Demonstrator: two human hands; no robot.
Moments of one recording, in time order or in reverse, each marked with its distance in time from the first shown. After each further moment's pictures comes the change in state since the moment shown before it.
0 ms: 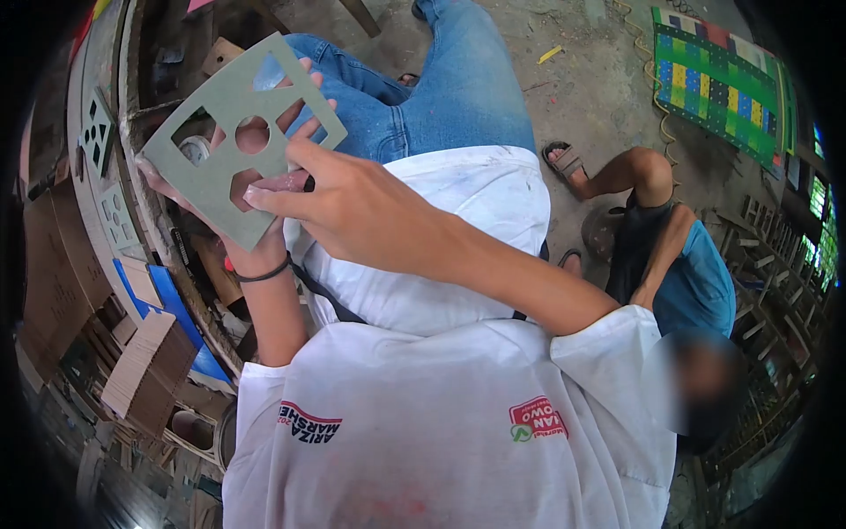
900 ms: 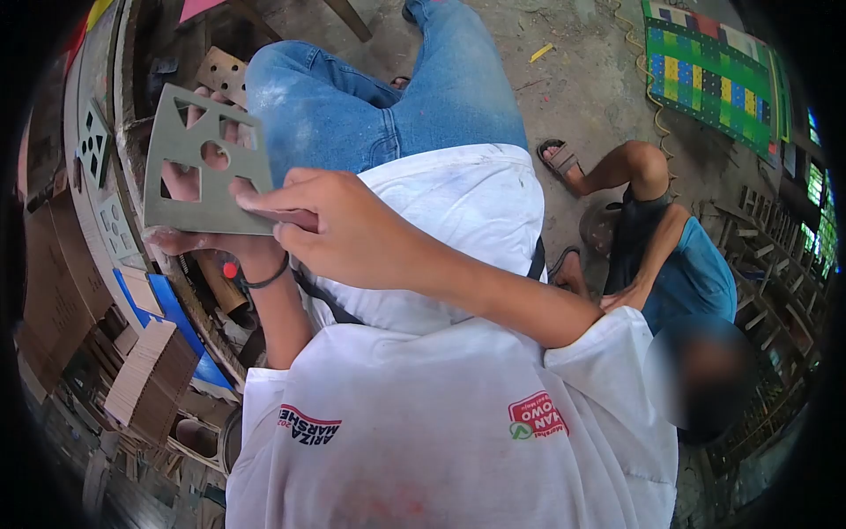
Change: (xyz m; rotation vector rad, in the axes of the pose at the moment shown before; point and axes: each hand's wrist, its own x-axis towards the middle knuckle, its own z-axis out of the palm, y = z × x) left_hand 0.008 -0.021 0.002 0.882 0.281 0.700; right_hand 0.005 -0.029 -0.001 0.607 -0.059 0.573
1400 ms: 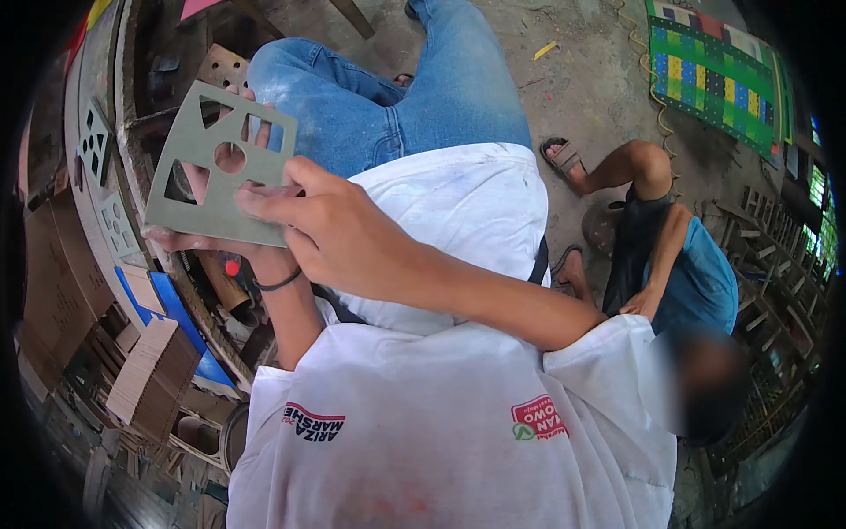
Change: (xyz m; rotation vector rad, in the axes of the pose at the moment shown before) left_hand -0.009 0.004 -0.001 -0.167 0.041 -0.190; right_hand 0.001 0.014 0.009 -0.318 0.166 -0.362
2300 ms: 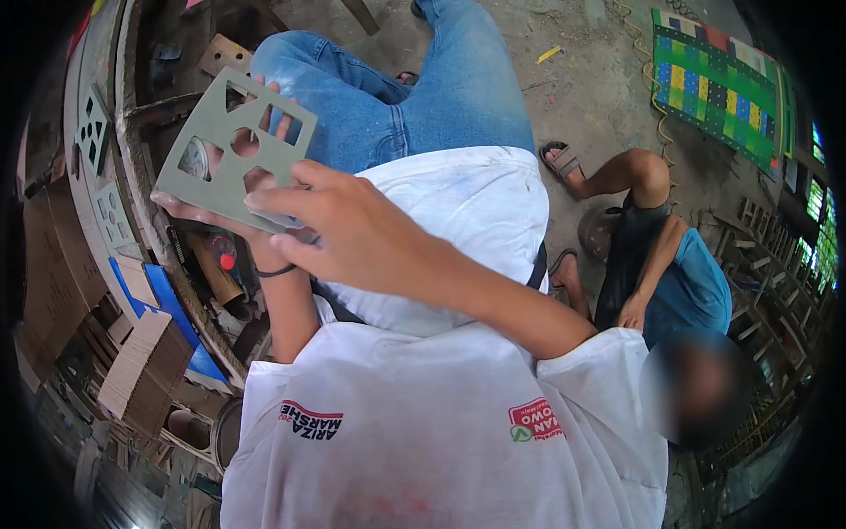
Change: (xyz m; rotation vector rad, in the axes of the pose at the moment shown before) left_hand 0.003 -0.015 -0.025 -0.274 -0.098 -0.160; right_hand 0.003 -0.005 -0.012 -0.005 -0.145 0.128
